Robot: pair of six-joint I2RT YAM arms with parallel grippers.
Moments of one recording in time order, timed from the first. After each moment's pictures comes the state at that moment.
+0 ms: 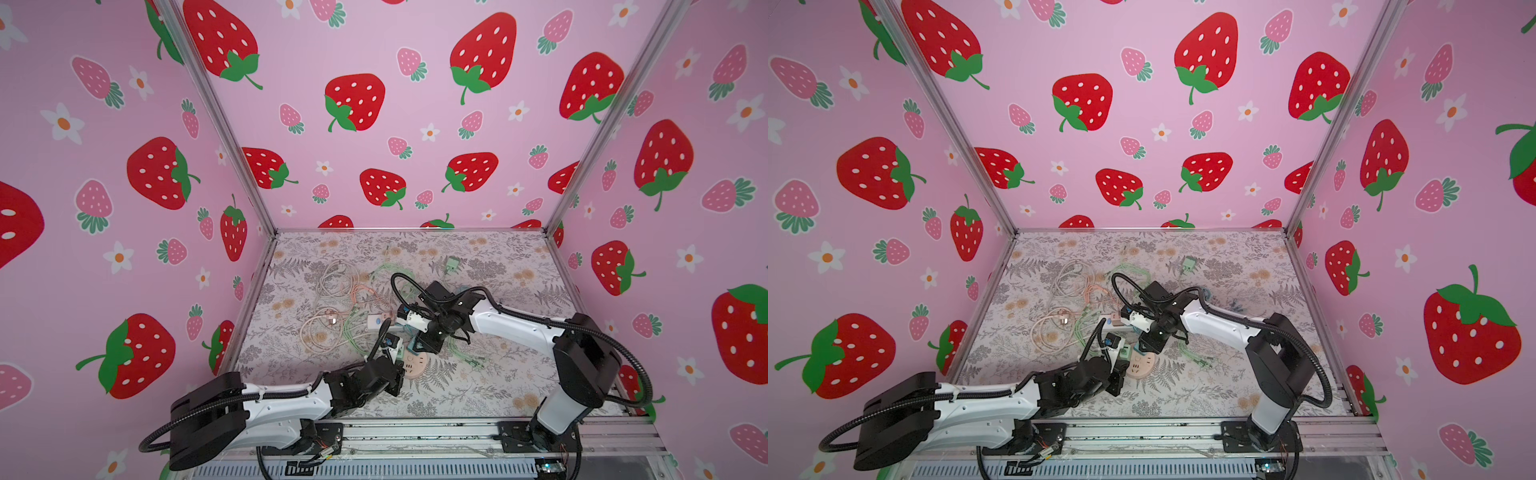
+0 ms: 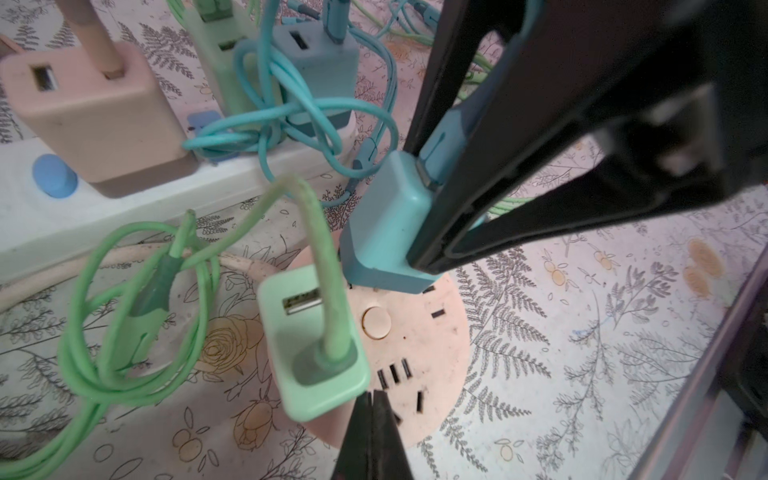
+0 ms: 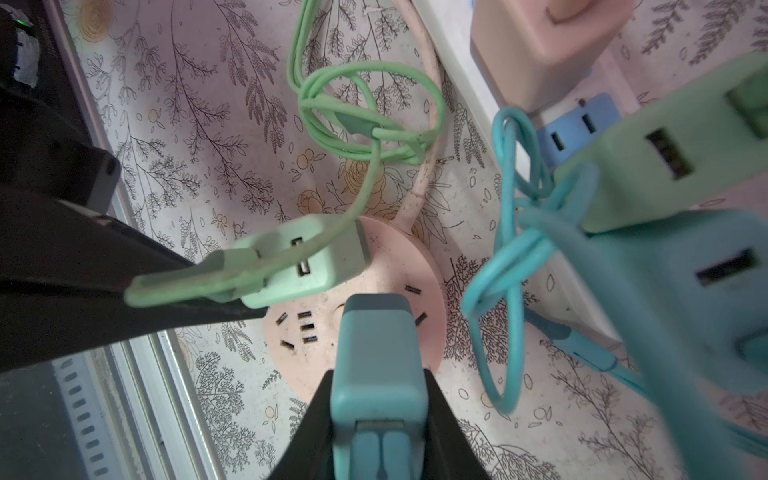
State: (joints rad) left arm -1.13 1.16 0.32 0.16 -0.31 -0.55; right arm 0.92 1.69 1.15 -0.66 -0.35 -0.25
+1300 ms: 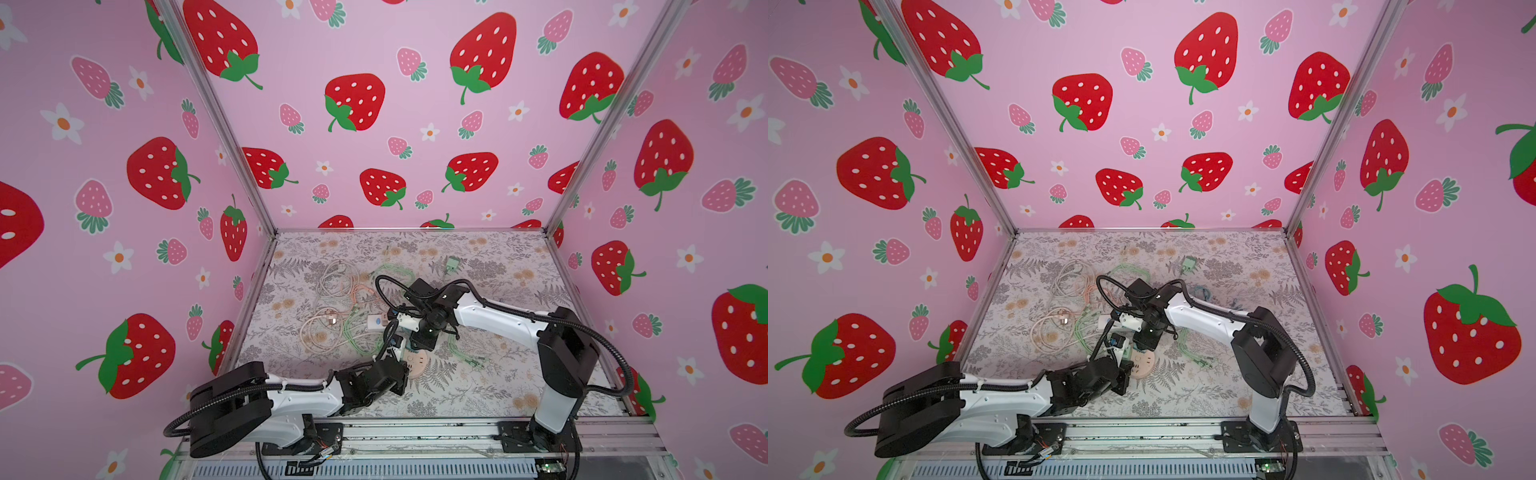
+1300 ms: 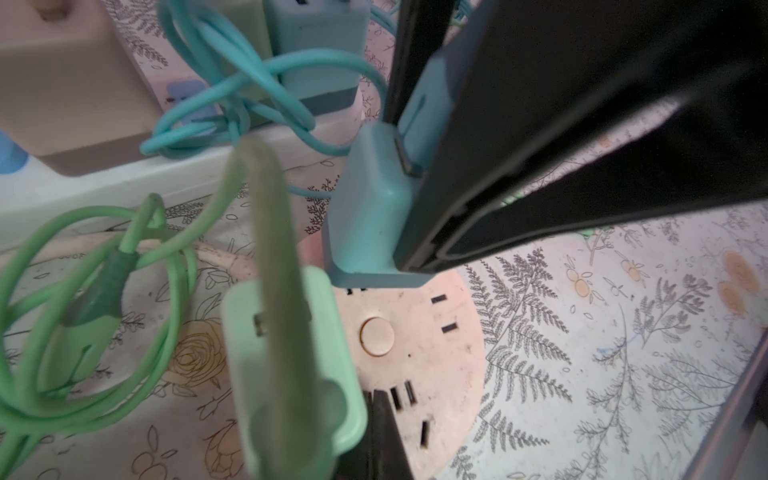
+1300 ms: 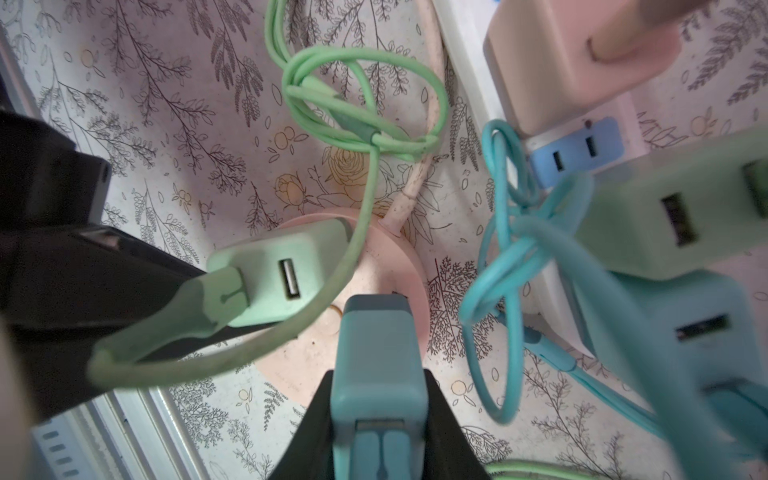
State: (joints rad) left arm -1.14 1.29 0.34 0.23 -0.32 -0.60; right arm 0.98 1.80 1.34 -0.85 -0.20 -0.34
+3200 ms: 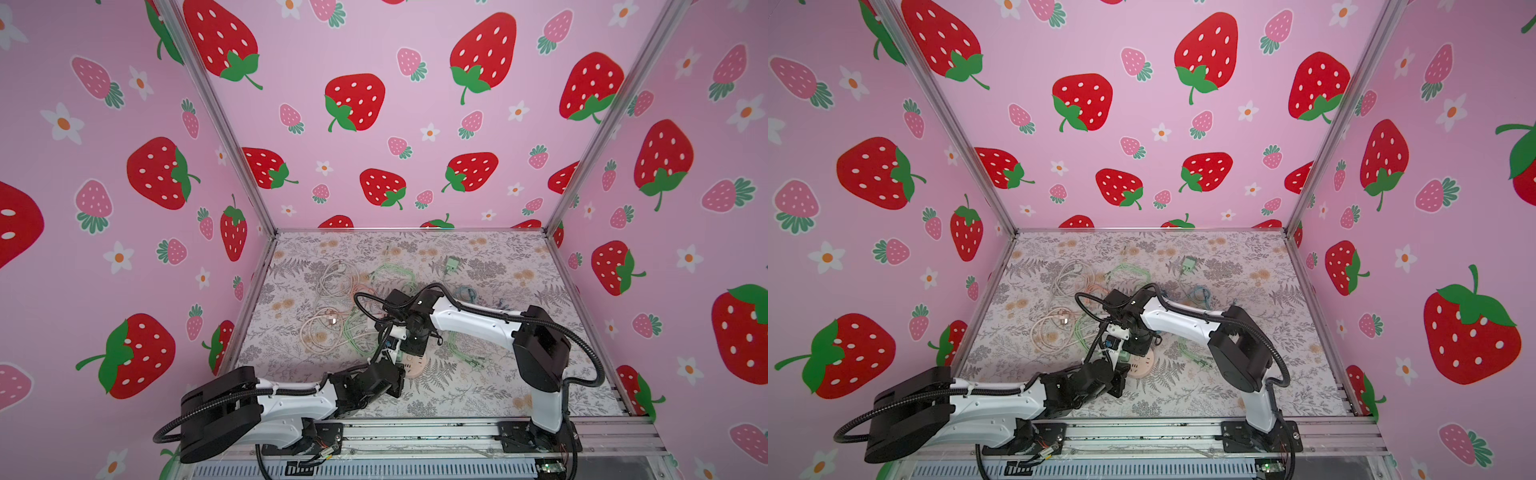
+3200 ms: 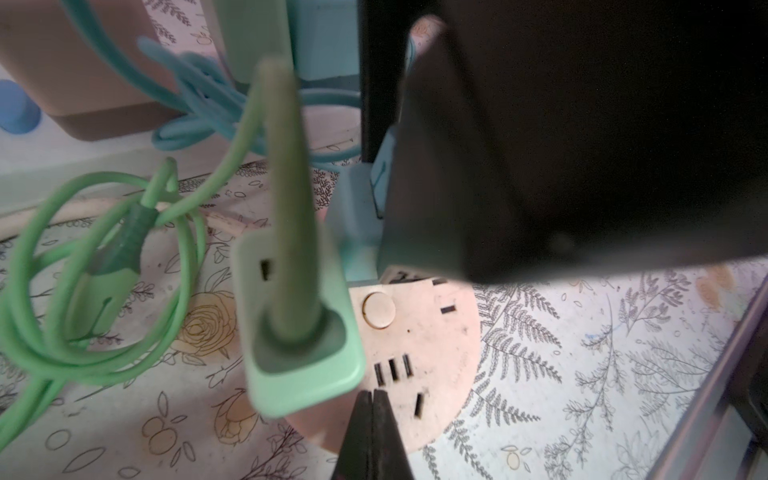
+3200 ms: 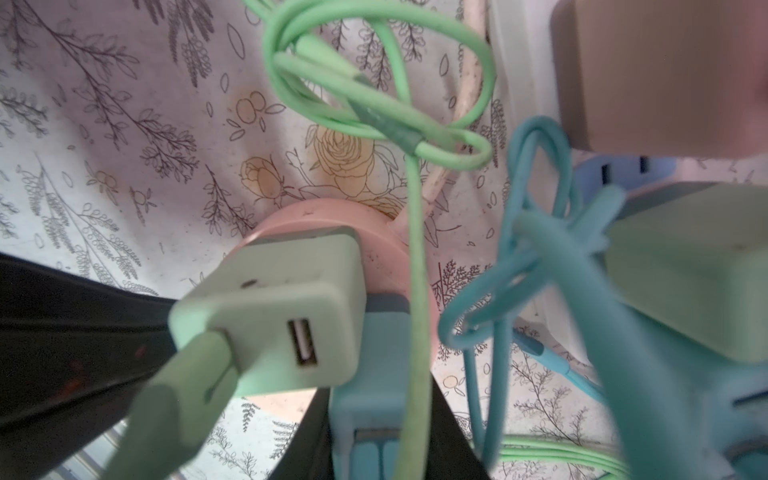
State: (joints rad) left arm -1.14 1.23 0.30 0.22 -0.31 -0.63; right arm 1.09 1.97 1.49 -1.00 0.01 -0.31
